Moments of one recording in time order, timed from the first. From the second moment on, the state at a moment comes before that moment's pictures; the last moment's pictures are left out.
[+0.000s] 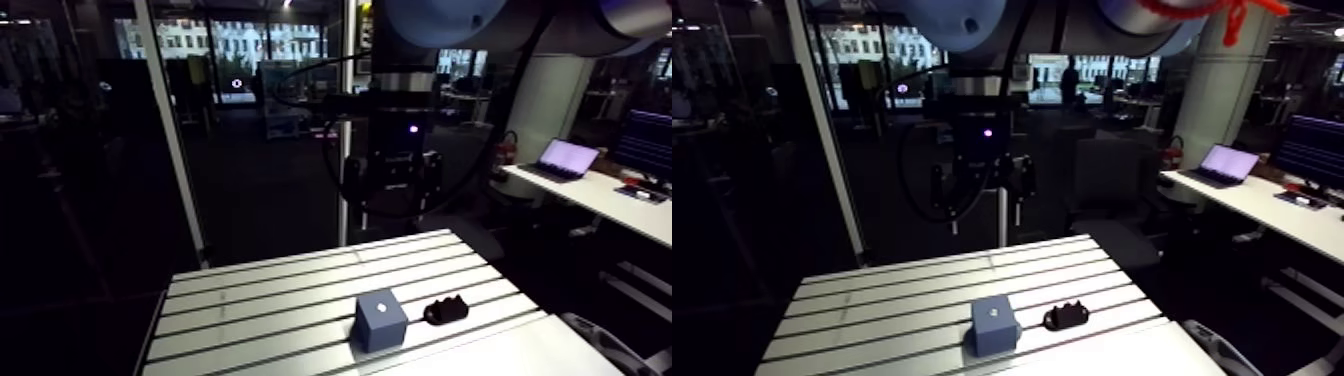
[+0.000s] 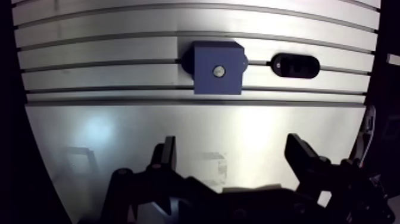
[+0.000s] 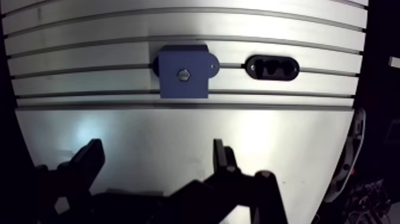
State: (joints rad) arm -0.30 -1.60 1.78 -1.67 -1.59 -1.89
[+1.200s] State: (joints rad) arm -0.22 -1.56 1.51 -1.49 -1.58 -1.81
